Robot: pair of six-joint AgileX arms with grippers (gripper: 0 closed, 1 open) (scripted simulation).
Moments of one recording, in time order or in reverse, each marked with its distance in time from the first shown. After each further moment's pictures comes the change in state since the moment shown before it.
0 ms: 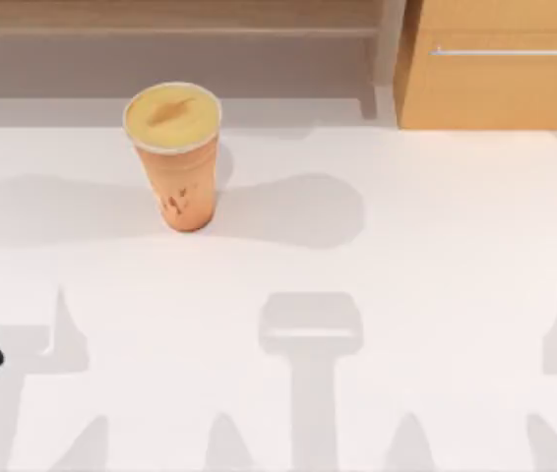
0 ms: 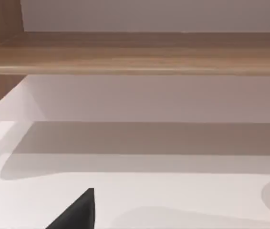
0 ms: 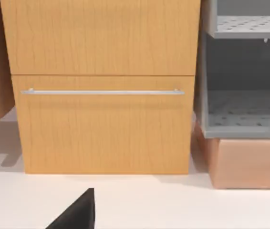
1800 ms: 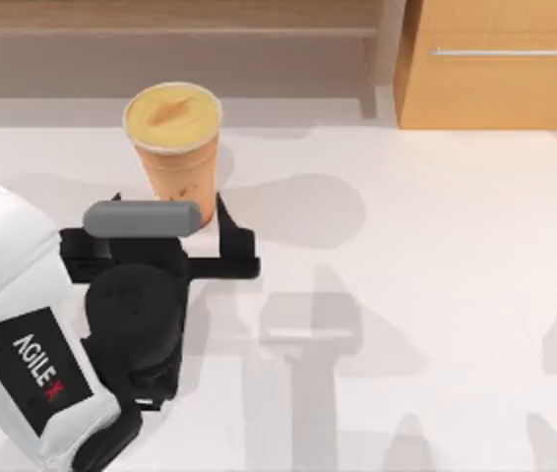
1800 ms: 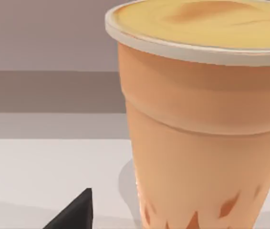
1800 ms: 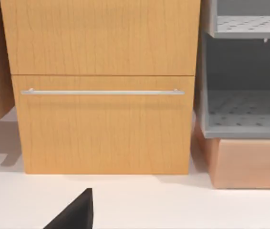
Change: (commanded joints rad) left arm -0.692 2.013 0.441 1.459 -0.640 -0.070; right arm 0.000 0.000 0.000 0.000 0.000 0.000
